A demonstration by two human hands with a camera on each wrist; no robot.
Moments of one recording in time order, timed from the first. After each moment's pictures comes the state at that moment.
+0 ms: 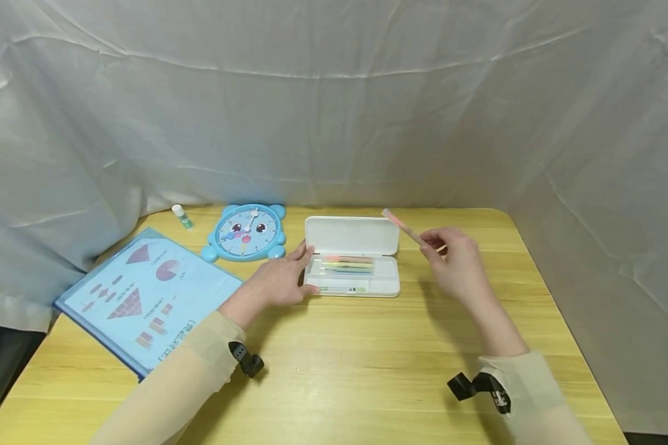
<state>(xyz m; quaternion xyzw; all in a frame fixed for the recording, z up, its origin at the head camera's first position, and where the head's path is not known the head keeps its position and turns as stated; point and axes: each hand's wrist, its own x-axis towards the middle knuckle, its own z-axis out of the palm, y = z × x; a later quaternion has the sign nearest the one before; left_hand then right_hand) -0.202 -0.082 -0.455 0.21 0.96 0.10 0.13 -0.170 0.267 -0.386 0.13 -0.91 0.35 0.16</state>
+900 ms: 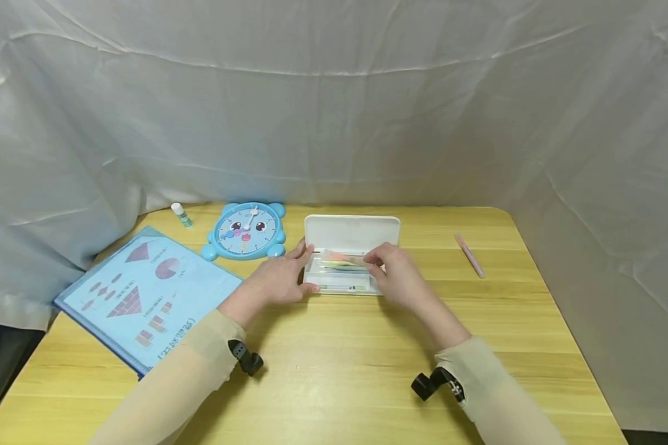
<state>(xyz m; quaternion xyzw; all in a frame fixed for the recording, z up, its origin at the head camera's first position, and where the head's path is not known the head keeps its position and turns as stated) -0.202 -0.082 -0.456 0.21 0.96 0.10 0.12 -0.183 0.201 -0.433 0.22 -0.91 0.34 0.04</state>
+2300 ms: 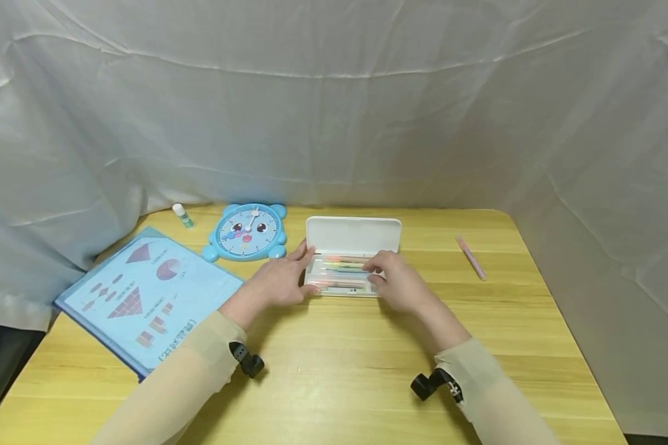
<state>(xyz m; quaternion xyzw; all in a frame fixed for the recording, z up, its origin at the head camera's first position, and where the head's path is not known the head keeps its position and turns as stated) -0.201 -0.083 -0.455 0.21 0.96 0.10 0.13 -0.186 0.204 -0.437 0.27 -0.90 0.33 0.01</state>
